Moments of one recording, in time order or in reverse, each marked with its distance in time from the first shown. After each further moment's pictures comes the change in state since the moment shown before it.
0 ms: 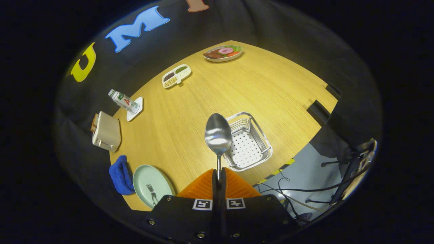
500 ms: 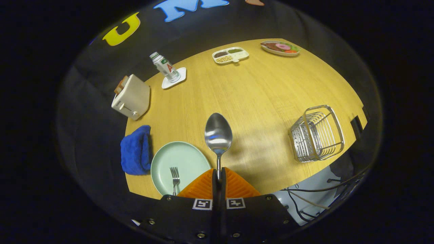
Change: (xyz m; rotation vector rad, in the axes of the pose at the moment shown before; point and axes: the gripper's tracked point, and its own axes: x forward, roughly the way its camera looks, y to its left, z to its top) arm 0.022 0.126 -0.048 -0.242 0.045 0.153
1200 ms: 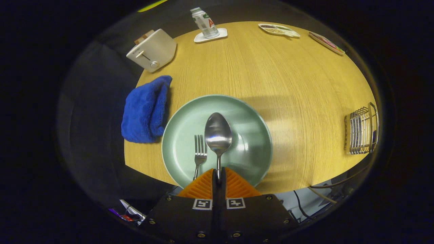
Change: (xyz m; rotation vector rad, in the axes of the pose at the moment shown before) arm 0.059 0.102 -0.082 -0.241 0.265 0.092
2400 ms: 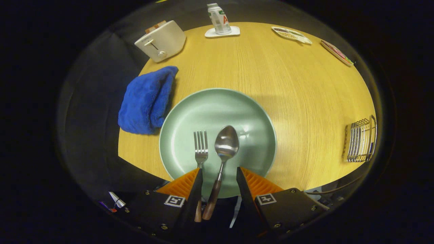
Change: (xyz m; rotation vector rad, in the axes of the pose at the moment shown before) arm 0.016 0.004 -0.028 -0.083 0.093 -0.037
